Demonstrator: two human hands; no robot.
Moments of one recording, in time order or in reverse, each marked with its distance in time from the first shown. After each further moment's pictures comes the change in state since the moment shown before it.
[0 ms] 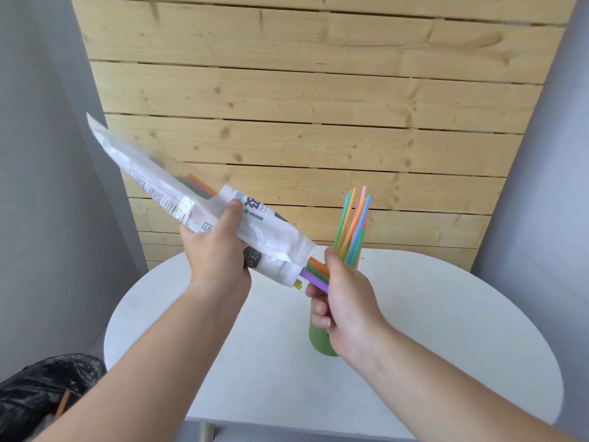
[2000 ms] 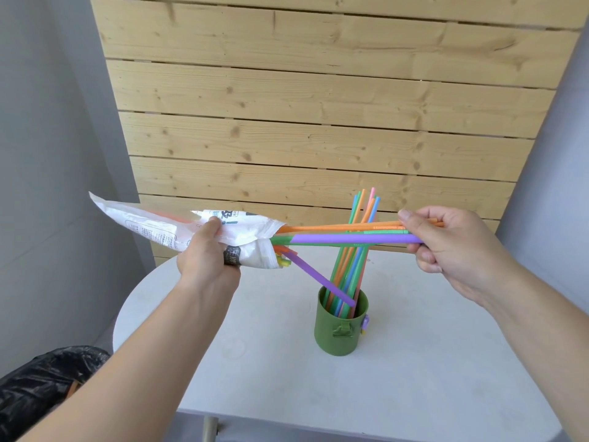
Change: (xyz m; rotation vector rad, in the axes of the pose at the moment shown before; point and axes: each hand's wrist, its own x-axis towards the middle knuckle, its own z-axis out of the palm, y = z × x) left_hand 0.027 0.001 -0.024 -0.124 0.270 -0.230; right_hand 0.021 -0.089 -0.090 -0.402 -0.050 -0.522
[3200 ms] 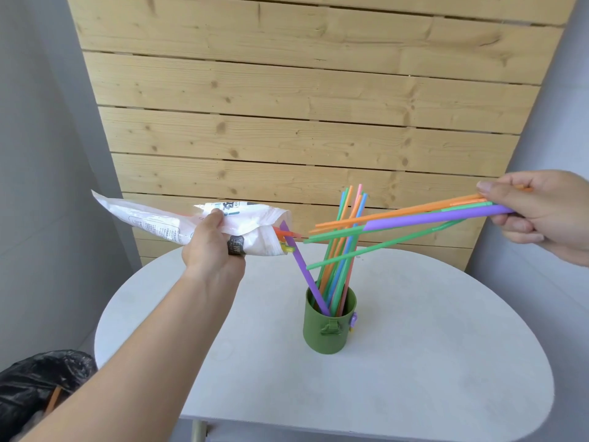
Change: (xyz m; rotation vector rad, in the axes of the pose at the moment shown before) left_hand 0.008 -0.019 0.021 -0.043 -0.033 -0.048; right_hand 0.011 -0.039 -0.099 -0.177 0.021 -0.002
